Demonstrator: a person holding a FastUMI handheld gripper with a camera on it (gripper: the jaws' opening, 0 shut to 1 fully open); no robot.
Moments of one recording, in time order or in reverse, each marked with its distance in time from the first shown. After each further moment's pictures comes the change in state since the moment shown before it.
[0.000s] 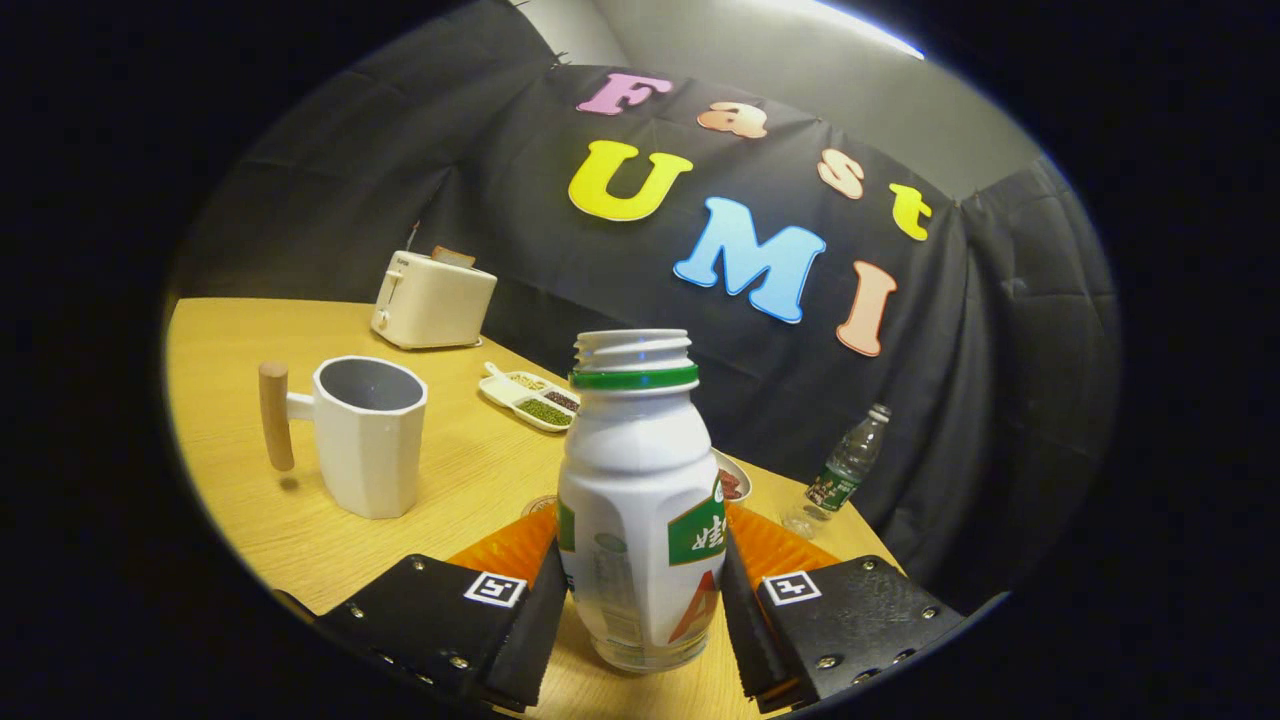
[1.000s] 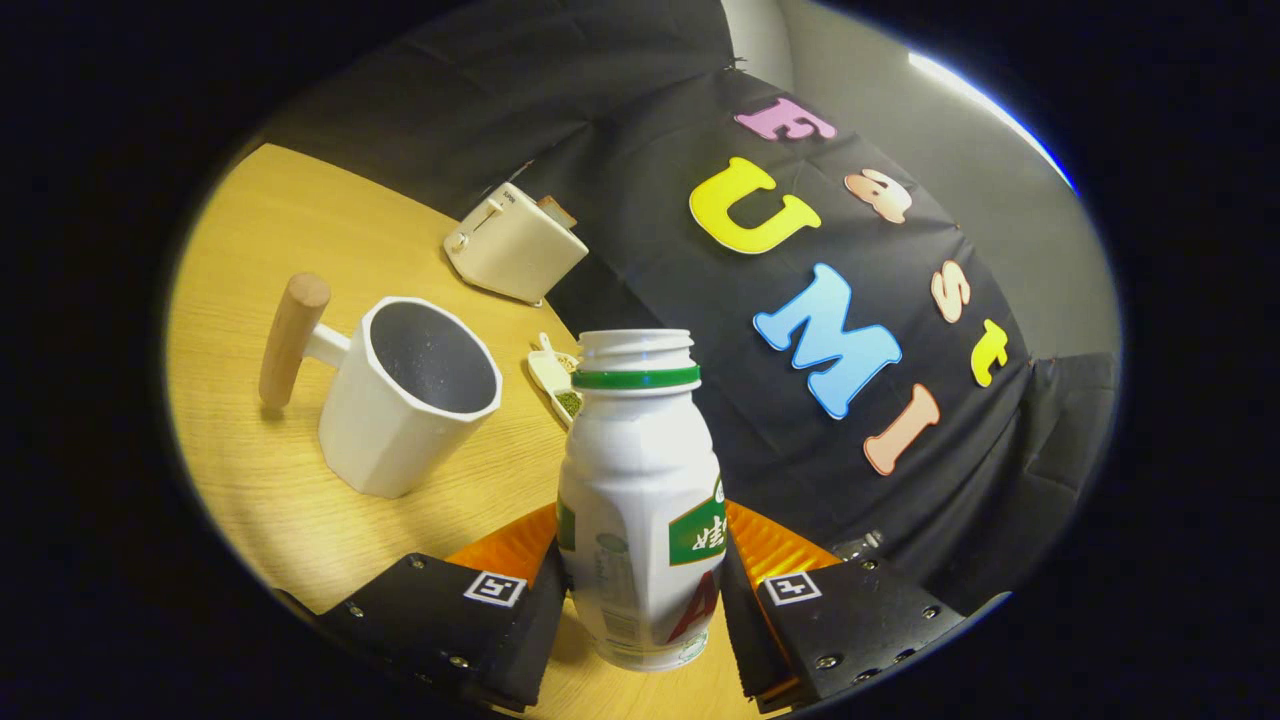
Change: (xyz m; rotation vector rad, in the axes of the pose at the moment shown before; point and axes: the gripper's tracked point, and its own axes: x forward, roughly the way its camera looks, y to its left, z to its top) arm 0.026 0.041 0.037 -0.458 -0.015 0.042
